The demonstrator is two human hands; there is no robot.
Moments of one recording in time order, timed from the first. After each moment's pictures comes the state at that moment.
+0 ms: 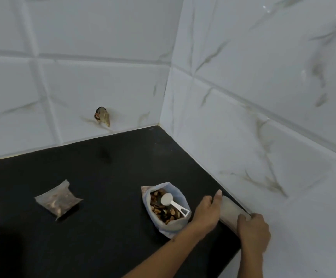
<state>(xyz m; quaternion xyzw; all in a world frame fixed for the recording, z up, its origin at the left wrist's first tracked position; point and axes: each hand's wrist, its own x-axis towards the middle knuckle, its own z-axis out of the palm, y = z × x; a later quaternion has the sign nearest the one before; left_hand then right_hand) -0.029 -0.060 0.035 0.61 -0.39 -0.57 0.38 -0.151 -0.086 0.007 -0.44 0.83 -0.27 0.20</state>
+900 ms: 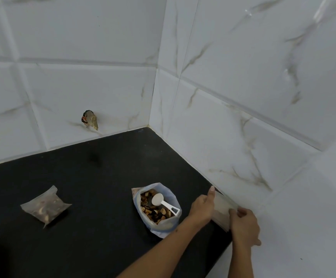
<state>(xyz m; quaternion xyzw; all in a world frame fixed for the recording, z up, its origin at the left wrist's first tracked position) -0.047 -0.084 0.020 0.63 -0.42 -0.55 0.35 -0.158 -0.085 0.005 -0.38 0.83 -0.35 0.23</state>
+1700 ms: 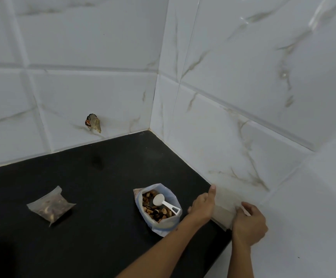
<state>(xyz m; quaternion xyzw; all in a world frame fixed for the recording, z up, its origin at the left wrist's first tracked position) -0.044 -0.077 0.035 0.62 -0.45 -0.54 0.35 -0.151 -0.075 0.022 -0.36 0.75 -0.53 0.15</state>
